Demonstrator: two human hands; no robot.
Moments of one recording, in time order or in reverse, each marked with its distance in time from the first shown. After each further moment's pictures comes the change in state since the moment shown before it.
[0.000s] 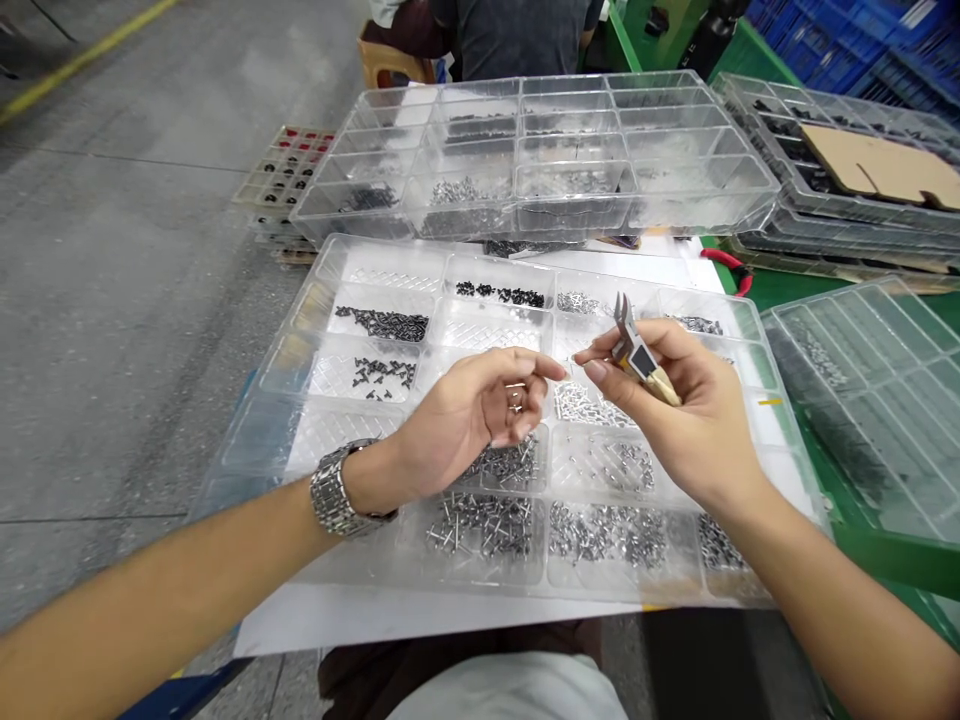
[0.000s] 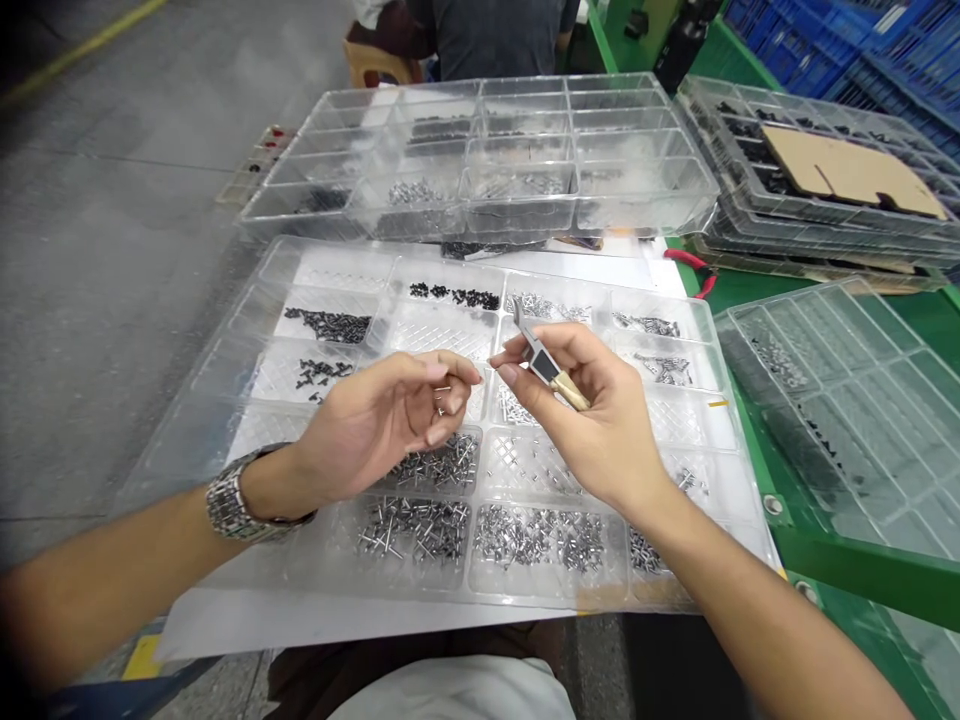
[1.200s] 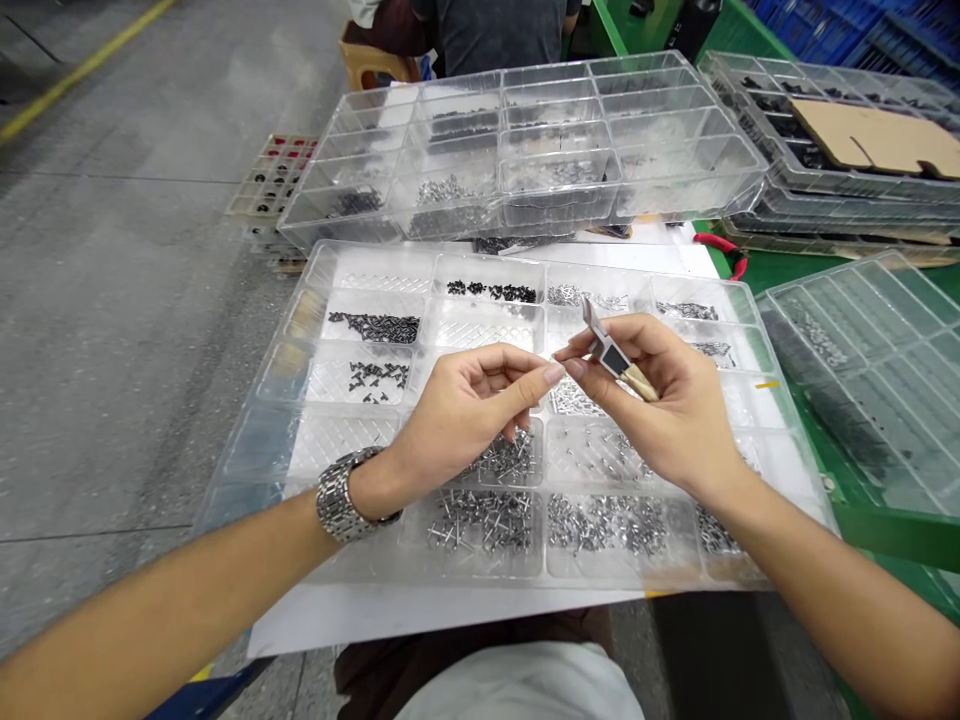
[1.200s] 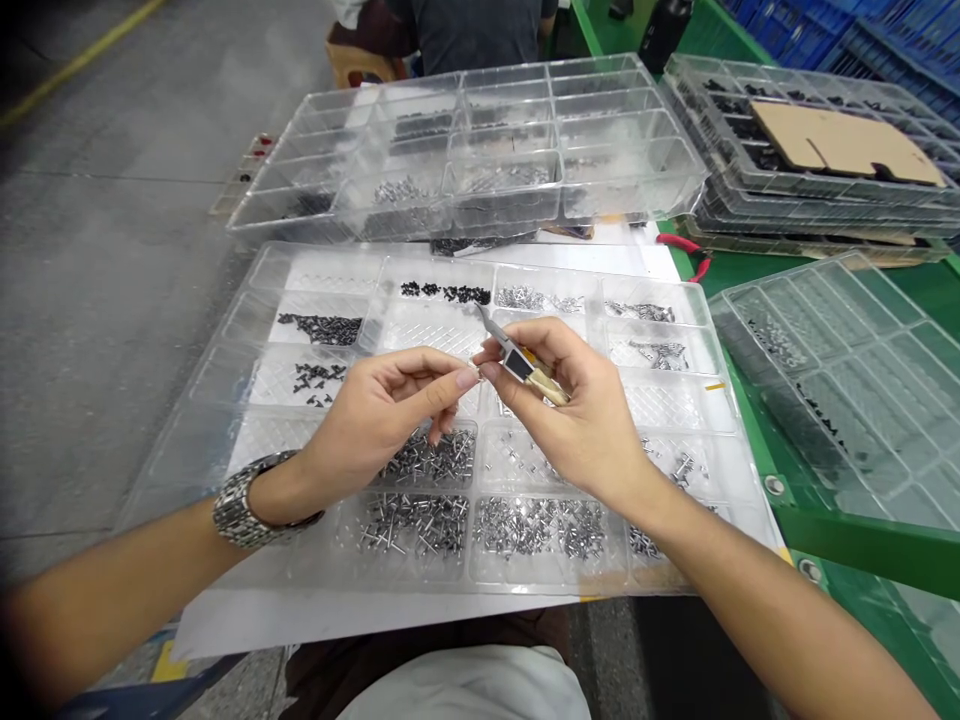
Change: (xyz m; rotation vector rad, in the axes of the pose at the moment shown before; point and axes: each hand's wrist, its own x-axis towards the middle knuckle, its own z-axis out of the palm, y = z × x) left_hand 0.002 -0.008 0.005 0.409 0.169 0.187; right_hand -0.002 0.007 0.005 -0.010 -0.026 -0.107
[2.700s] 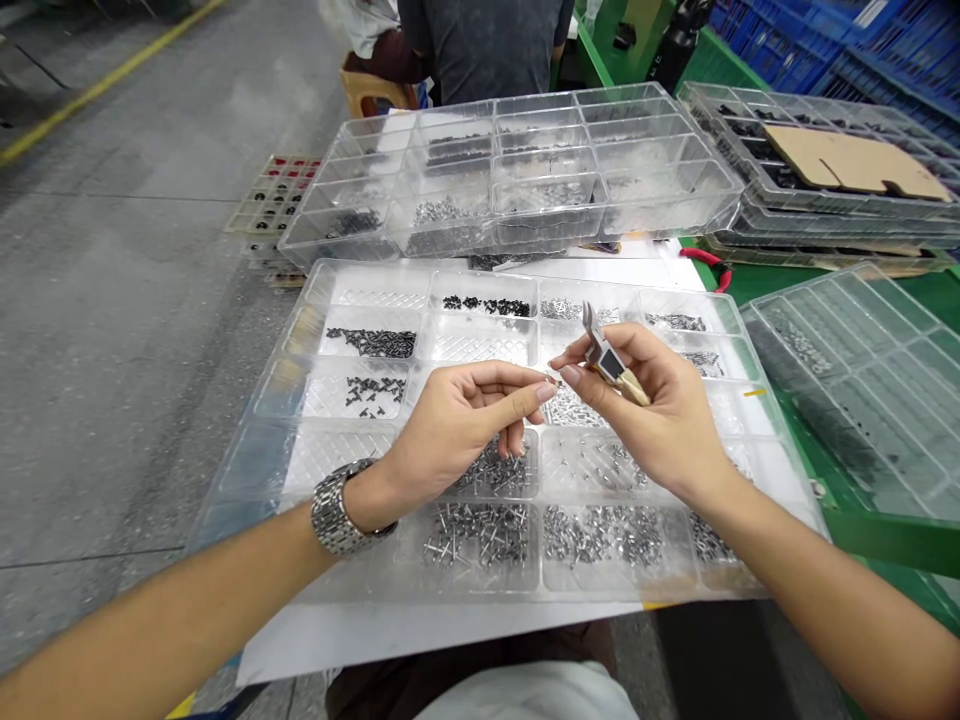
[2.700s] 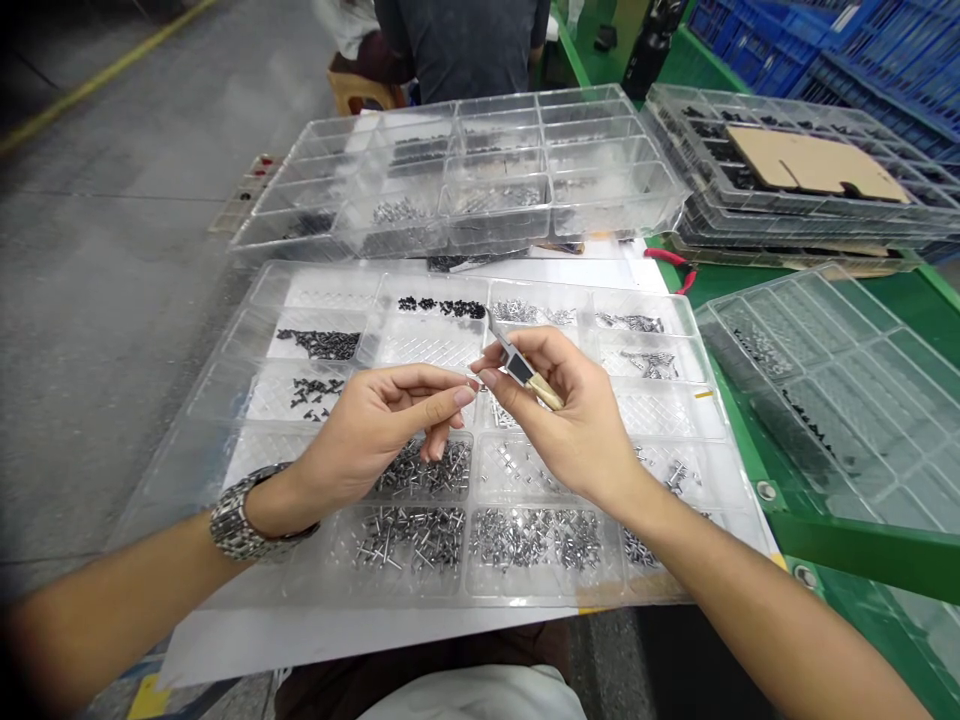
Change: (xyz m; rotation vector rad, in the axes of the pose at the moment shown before) left_hand 0.001 0.005 0.000 -0.063 0.000 -0.076; right_hand 0.004 0.003 -0.001 0.061 0.009 0.045
